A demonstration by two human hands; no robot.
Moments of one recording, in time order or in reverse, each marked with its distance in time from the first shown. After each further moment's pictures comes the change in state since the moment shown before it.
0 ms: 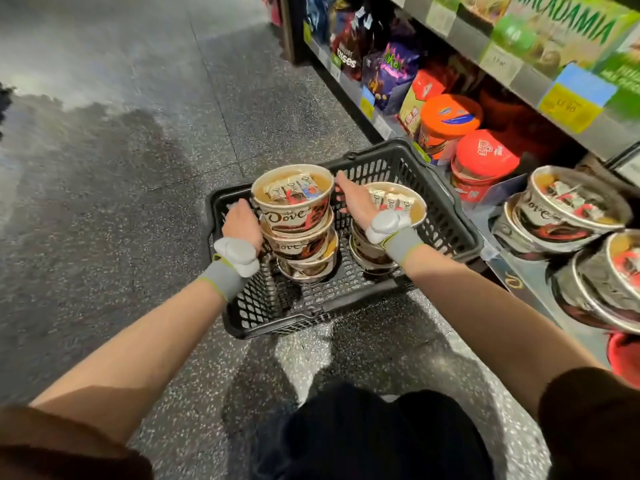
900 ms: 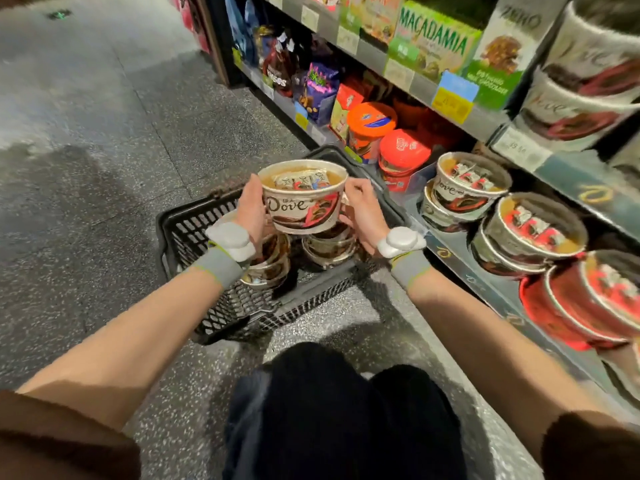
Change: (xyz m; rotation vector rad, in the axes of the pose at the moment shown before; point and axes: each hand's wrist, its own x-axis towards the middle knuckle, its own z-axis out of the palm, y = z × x) left_hand -0.094 0.094 0.012 -0.767 -0.554 0.123; right_hand -0.106 0.022 -0.087 0.408 0.196 -0.109
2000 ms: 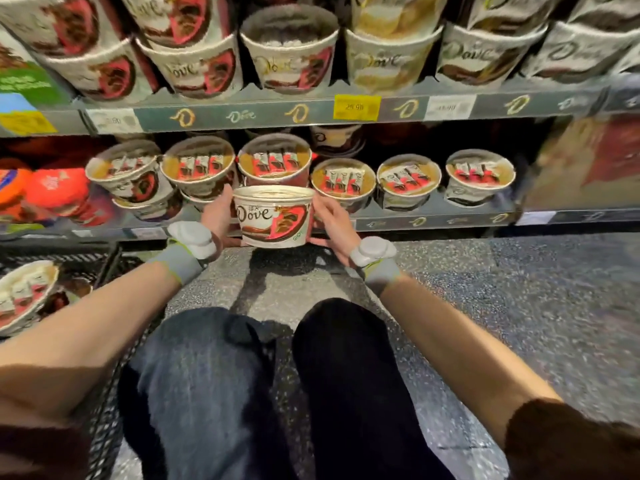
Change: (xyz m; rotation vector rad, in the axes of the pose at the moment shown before) left_hand -0.163 -0.084 0.322 0.491 -0.717 -0.207; right_hand -0.302 0.081 -0.269 0.281 0.873 -0.062
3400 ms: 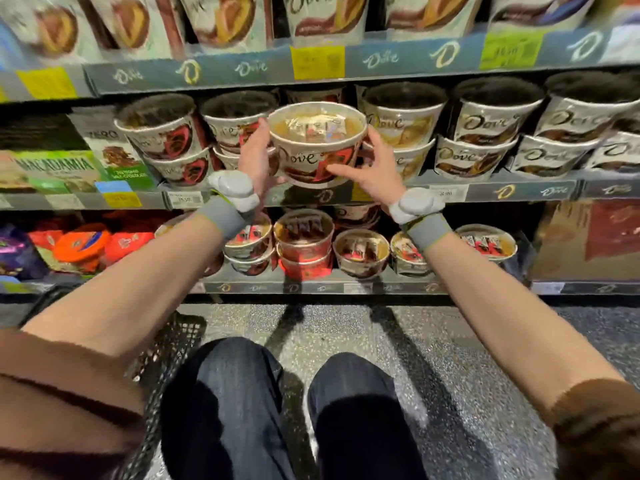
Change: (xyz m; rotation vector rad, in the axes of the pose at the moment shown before) left_hand -0.066 0.180 0.019 -0.170 -0.122 0.540; right_hand -0.009 -0.220 -0.006 -0.484 0.099 -0.703
